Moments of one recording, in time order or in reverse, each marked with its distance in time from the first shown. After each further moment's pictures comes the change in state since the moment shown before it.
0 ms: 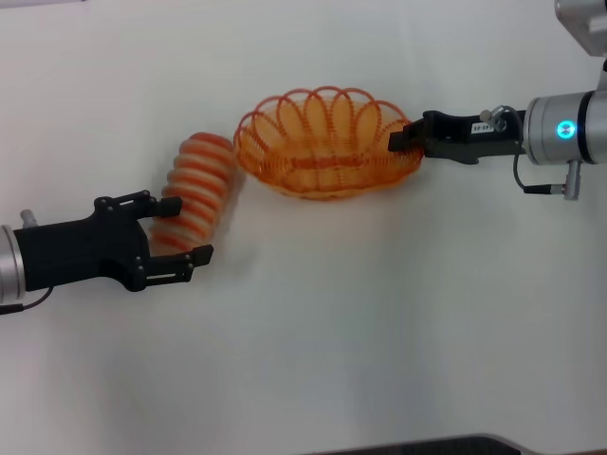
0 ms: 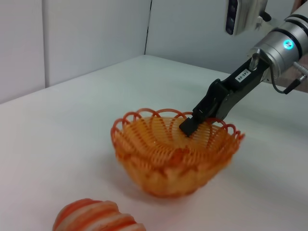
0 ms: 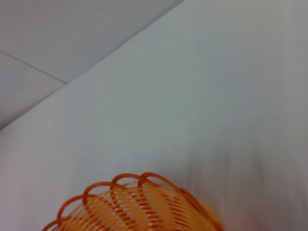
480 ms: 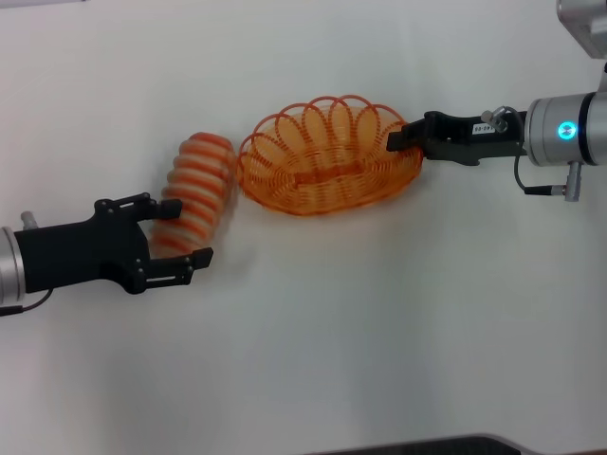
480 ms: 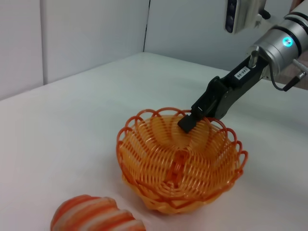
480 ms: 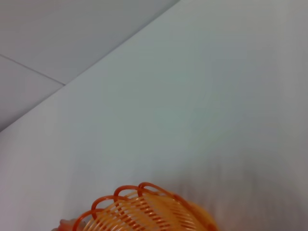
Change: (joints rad) left arm -0.001 0.000 0.000 0.000 0.009 0.000 0.000; right arm -0.001 -0.001 0.003 0.004 0.000 0.001 0.007
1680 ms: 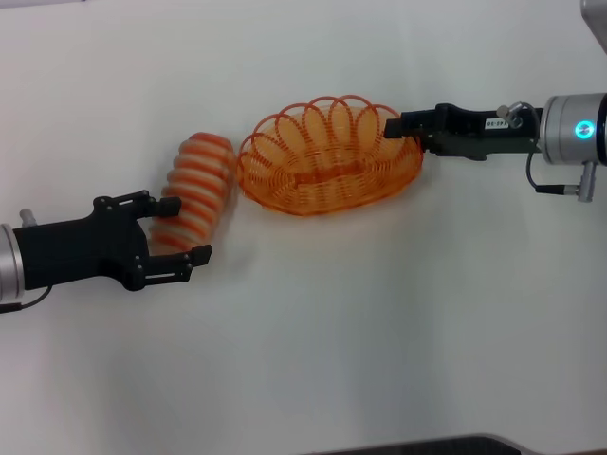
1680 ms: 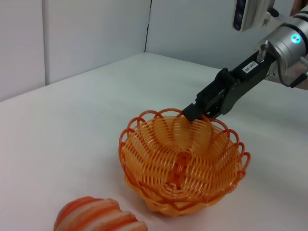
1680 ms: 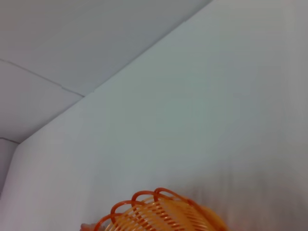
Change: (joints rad) left arm -0.006 0.001 -0.008 0.000 0.005 0.000 -0.006; right arm -0.043 -0.003 -0.002 -0.040 0.067 -0.049 -0.027
